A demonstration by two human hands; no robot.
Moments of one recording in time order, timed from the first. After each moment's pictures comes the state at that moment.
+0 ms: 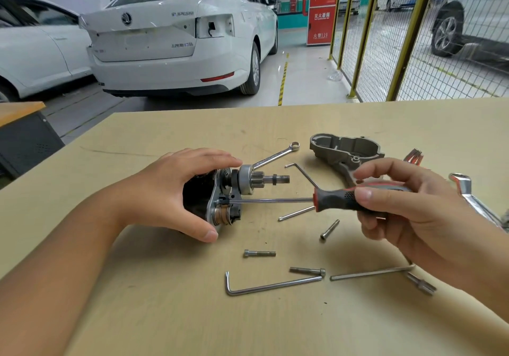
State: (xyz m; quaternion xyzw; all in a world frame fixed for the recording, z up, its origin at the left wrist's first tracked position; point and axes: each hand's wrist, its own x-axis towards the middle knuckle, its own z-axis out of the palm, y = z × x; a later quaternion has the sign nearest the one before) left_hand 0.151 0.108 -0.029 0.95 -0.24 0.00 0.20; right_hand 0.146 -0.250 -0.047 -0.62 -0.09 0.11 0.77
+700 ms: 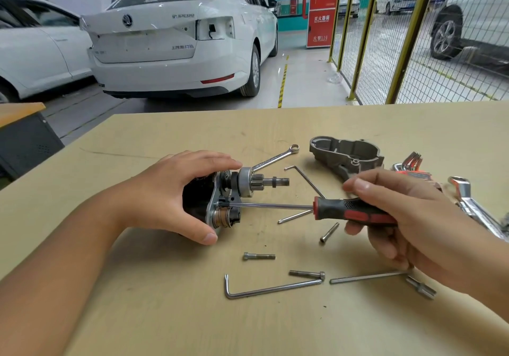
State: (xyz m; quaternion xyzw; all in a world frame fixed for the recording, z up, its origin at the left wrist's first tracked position) left_hand 0.150 0.108 -0.030 0.95 -0.24 0.00 0.19; right_hand 0.145 -0.247 -0.046 -0.69 -0.08 0.14 0.71
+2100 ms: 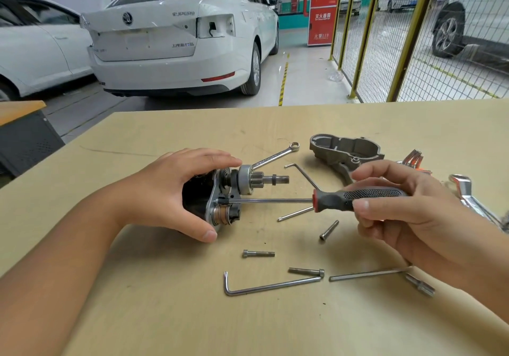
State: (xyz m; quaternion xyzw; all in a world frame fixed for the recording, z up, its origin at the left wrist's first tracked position) left_hand 0.149 0.106 -0.029 0.95 -0.24 0.00 0.19; right_hand 0.149 -0.254 -0.050 -0.61 -0.09 0.15 0.77
